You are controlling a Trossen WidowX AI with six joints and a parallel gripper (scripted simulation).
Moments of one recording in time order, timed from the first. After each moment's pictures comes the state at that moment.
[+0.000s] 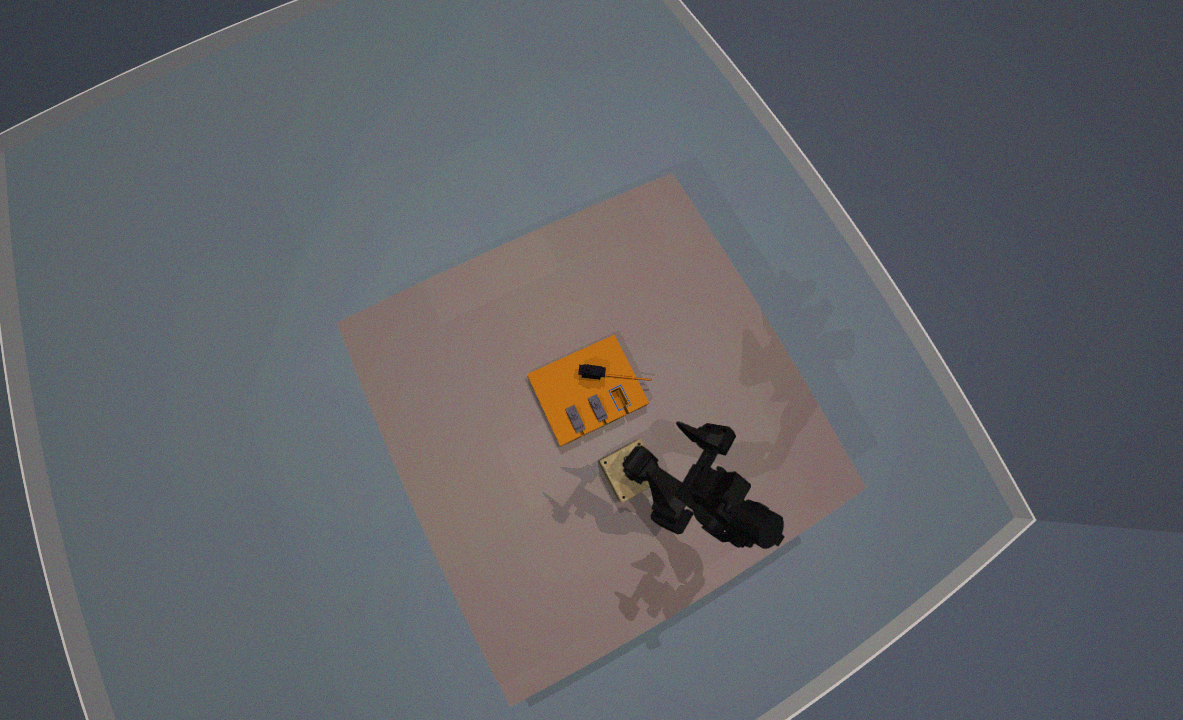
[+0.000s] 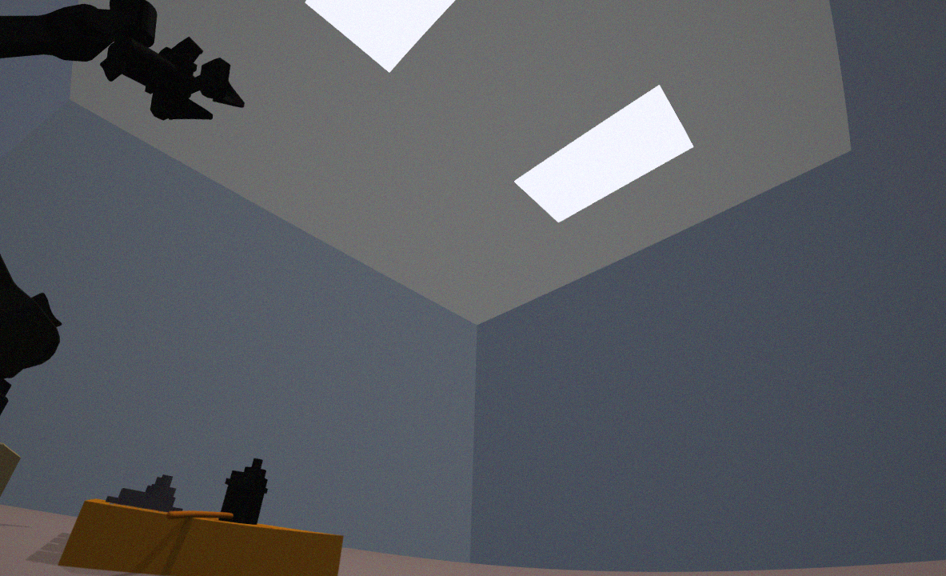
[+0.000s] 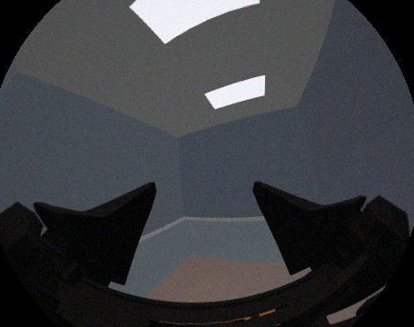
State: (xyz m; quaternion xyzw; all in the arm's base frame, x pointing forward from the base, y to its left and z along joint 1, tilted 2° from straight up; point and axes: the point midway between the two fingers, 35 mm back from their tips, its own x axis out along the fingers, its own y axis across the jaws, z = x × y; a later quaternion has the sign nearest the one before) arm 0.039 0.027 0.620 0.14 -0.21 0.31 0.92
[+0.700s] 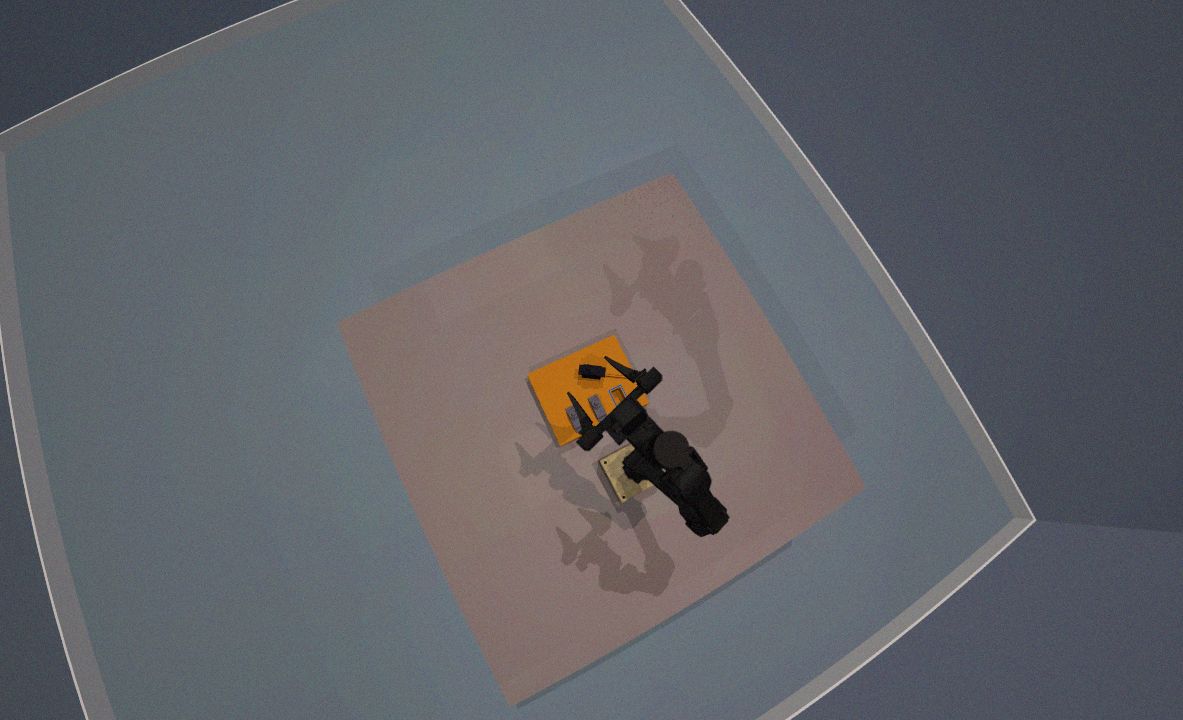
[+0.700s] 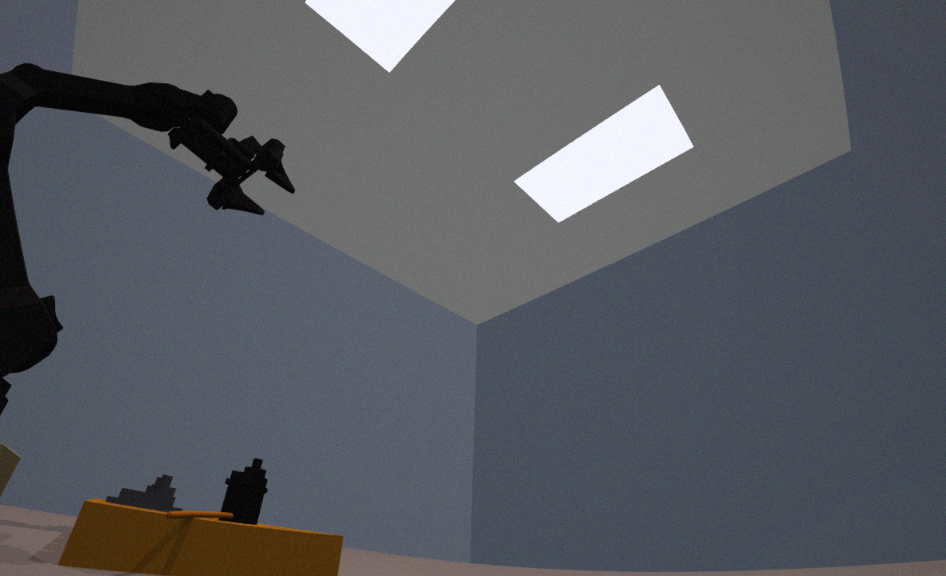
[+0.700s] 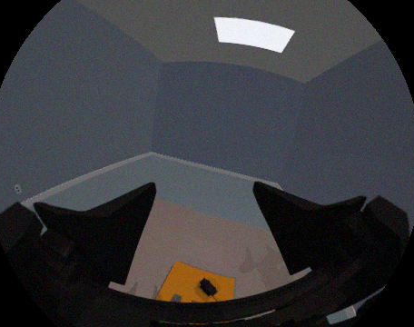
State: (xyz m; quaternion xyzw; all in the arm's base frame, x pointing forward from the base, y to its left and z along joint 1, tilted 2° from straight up) arm 0.186 0.098 0.524 -0.07 -0.01 0.24 0.97
